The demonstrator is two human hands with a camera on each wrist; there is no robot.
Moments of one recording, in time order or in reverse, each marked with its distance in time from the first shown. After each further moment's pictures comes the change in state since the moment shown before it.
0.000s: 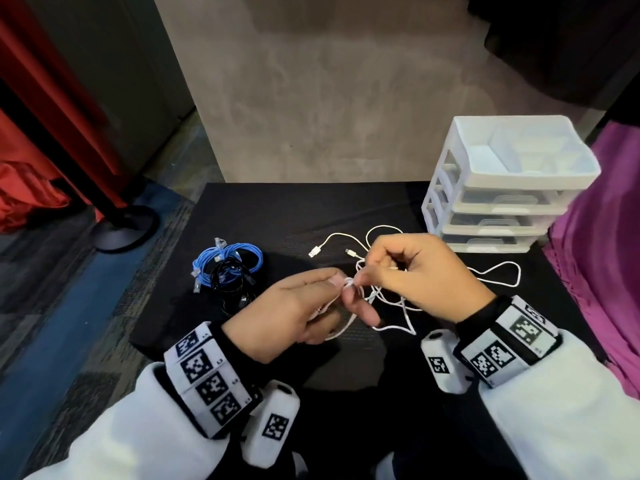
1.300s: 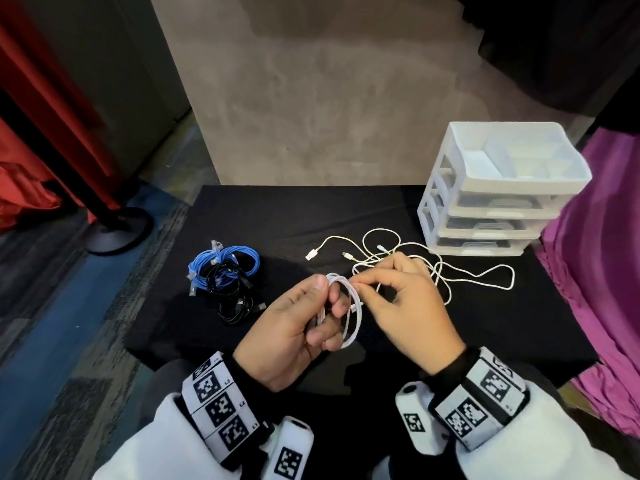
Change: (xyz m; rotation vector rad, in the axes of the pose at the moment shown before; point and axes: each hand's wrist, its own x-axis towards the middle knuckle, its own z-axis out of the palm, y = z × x) left_hand 0.002 -0.040 0.002 -0.494 0.075 0.106; right_hand -0.024 0.027 0.049 -0.322 0.374 0.107
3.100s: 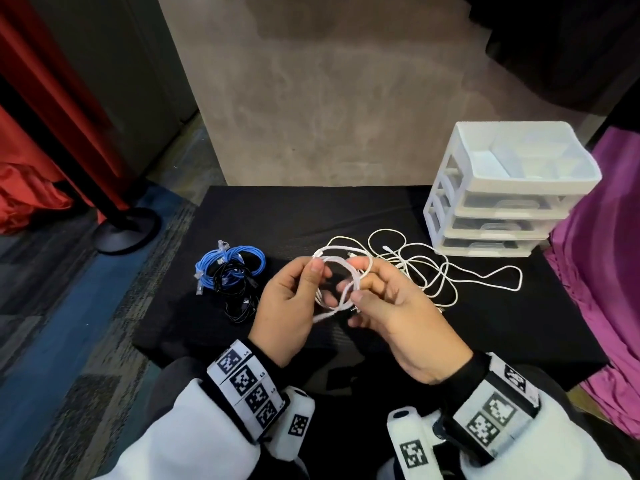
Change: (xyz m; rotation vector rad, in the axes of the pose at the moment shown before) left_hand 0.020 -0.005 -0.016 0.677 0.422 0.394; right_hand -0.009 -0.030 0.004 1.007 -0.257 0.417
